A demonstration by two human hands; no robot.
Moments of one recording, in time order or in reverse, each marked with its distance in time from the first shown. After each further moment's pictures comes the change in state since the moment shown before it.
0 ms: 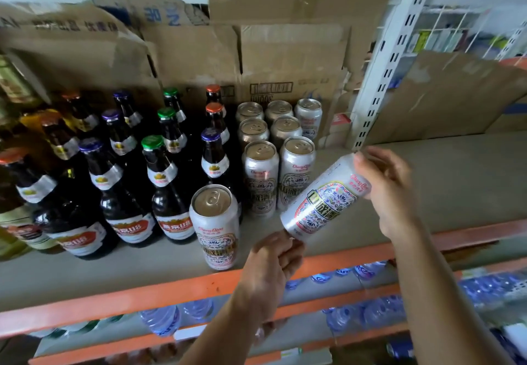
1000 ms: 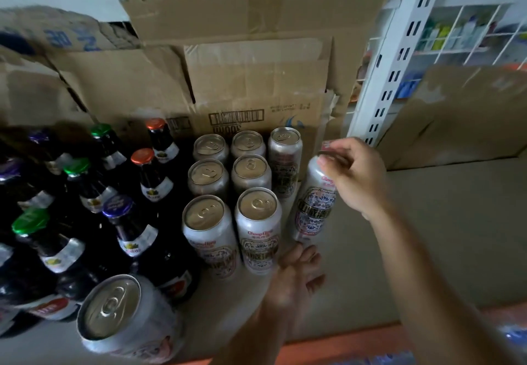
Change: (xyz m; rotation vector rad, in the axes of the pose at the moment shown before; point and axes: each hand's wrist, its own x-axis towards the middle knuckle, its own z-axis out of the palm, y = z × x) left_hand 0.126 -0.020 0.091 0.116 -0.081 -0.003; right_hand 0.147 0.012 0.013 -0.516 -0.214 -0.204
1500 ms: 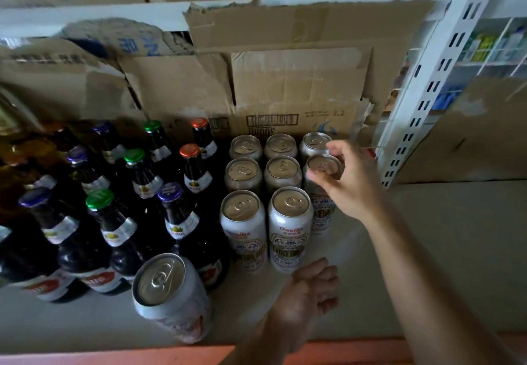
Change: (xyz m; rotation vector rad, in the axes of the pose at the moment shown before) left_hand -0.035 0.004 -0.023 0.038 -0.063 -0.048; right_hand -0.008 -0.031 0.036 -0.157 -0.101 -0.228
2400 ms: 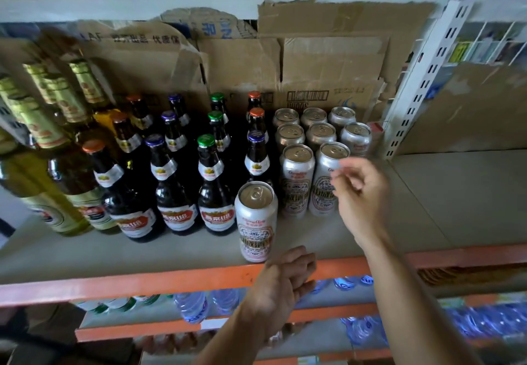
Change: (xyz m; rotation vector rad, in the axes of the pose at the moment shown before) left_hand -0.150 0.002 -0.082 -0.073 0.072 -0.021; right_hand -0.138 -0.096 0.042 0.381 0.300 0.188
